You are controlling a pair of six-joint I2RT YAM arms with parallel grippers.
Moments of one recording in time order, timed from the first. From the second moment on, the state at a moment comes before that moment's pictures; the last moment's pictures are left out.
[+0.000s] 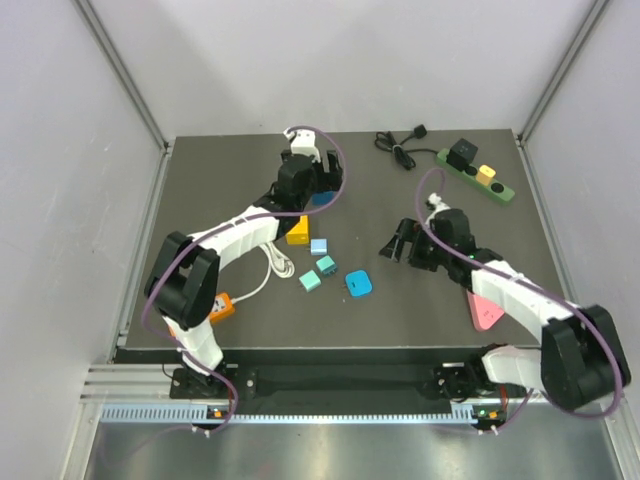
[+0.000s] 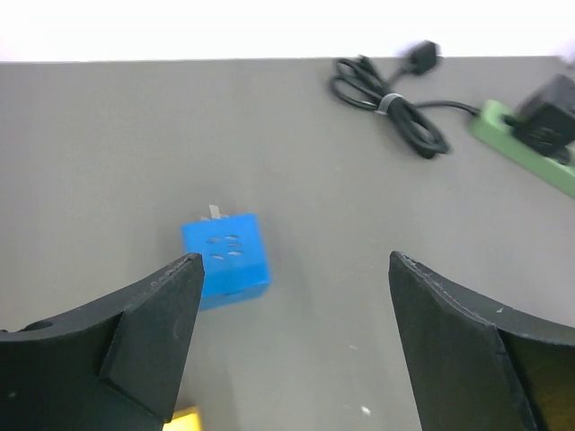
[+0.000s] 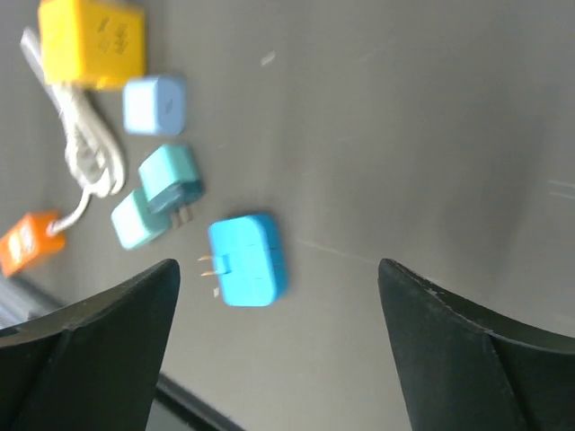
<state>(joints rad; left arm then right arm) -0.56 1.77 1.24 0.30 -0.24 -0.30 0.38 1.25 0.63 -0.06 -0.28 0.61</state>
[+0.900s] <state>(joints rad) -0.54 1.98 1.24 0.53 0.21 -0.20 -0.20 1.63 1.16 -0.10 0.09 0.41</state>
